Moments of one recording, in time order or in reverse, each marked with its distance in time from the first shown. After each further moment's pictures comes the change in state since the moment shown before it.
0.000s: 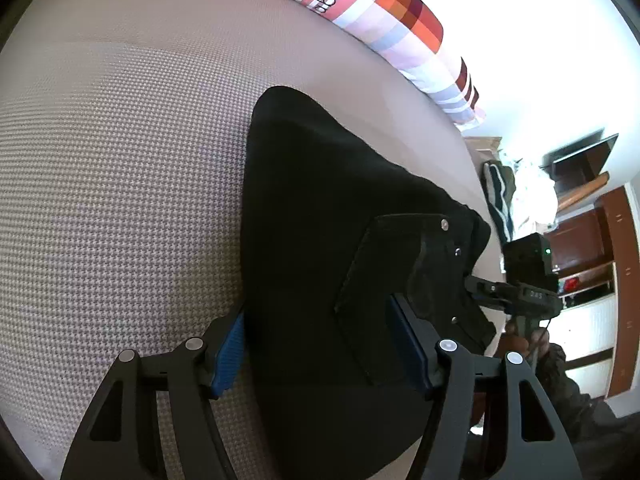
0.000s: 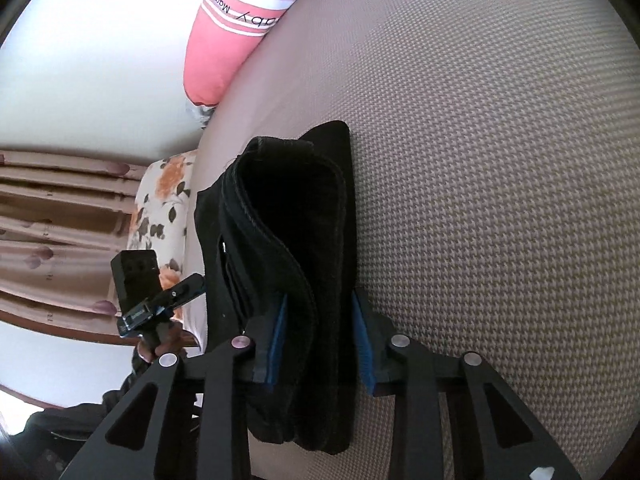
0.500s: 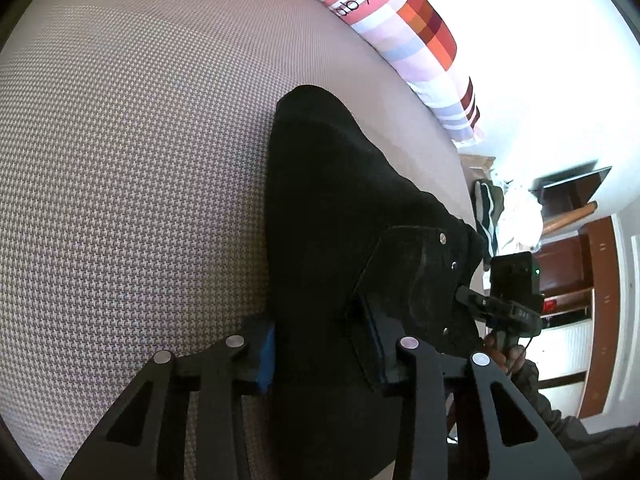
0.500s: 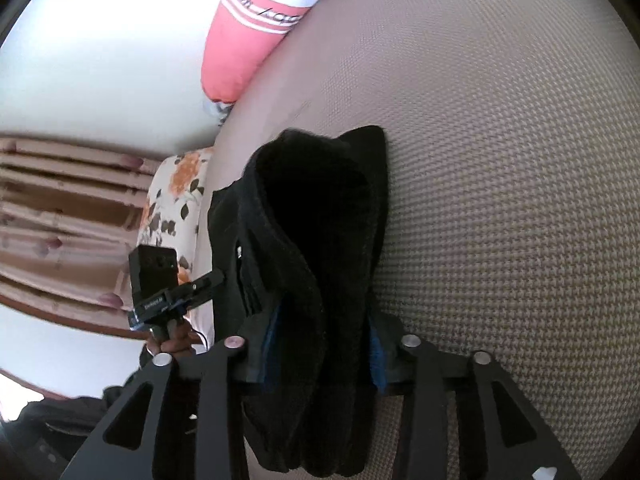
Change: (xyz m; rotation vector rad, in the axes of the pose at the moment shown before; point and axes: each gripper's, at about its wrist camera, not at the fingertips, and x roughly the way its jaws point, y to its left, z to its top) left arm -0.019 0.038 -0.006 -0.097 0.002 -0.072; right arm 0.008 0.017 -0.002 -0.089 -0.012 0.018
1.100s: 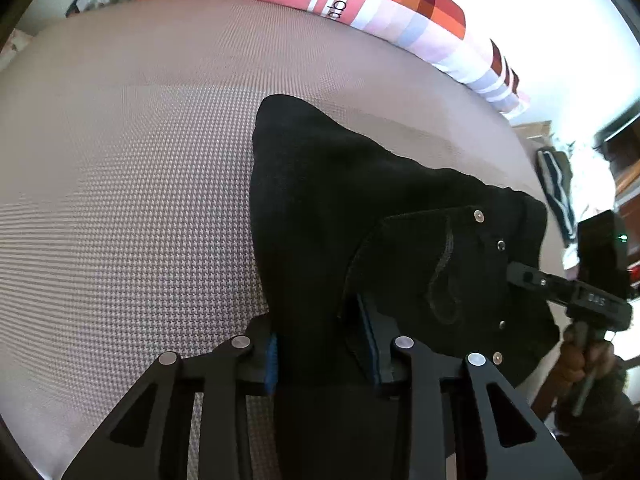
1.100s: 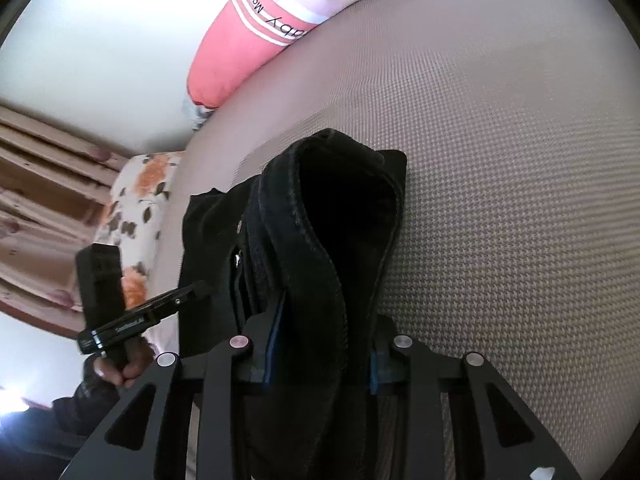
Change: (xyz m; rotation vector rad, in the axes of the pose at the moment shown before) left arm 0.018 -0.054 -0.013 0.178 -0.061 0.375; right arm 0.009 0.033 0.006 -0.051 -0.105 -0.223
